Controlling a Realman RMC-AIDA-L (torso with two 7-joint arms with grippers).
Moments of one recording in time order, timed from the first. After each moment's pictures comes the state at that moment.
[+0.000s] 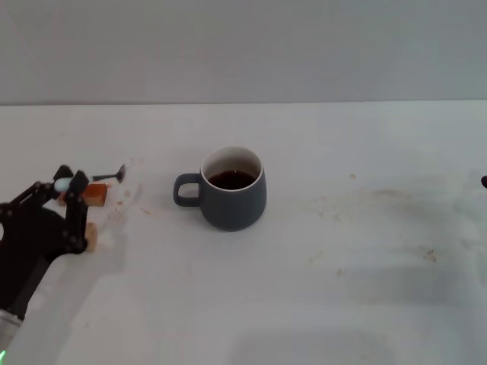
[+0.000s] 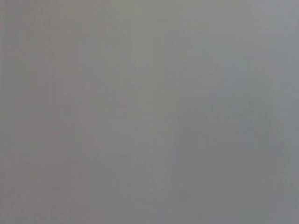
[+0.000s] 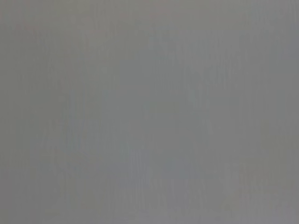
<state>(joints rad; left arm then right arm) -0.10 -2.02 -0.88 -0.41 2.71 1.41 -0.10 0.41 2.08 0.60 0.25 -1.85 -1.14 0.05</state>
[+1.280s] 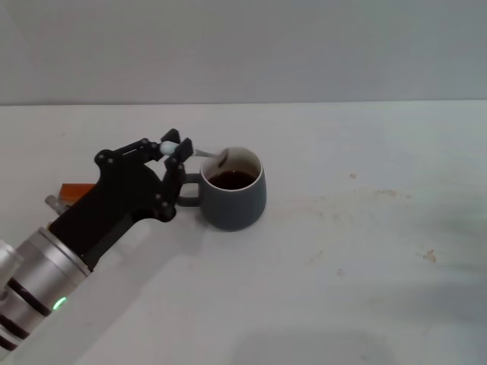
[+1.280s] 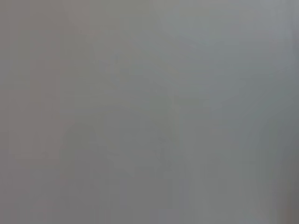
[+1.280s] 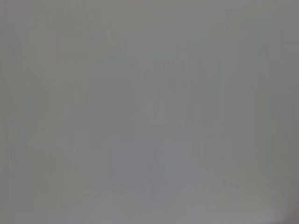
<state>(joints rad) -0.11 -1.85 -0.82 -0.94 2.89 0.98 -0.17 0.34 2.08 0.66 0.22 -1.84 -1.15 0.05</state>
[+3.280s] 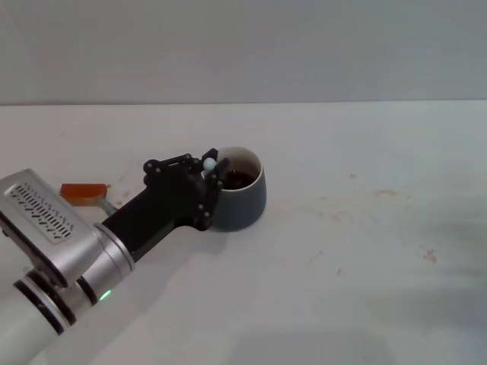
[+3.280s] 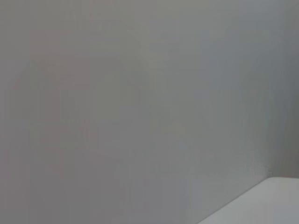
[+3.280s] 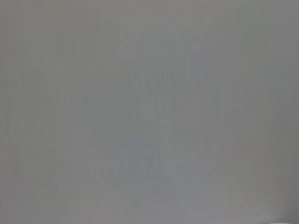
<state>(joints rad) -0.19 -1.90 -0.81 -0.93 2.89 0.77 -0.07 0.33 2.08 0.65 0.22 -1.85 -1.16 0.05</state>
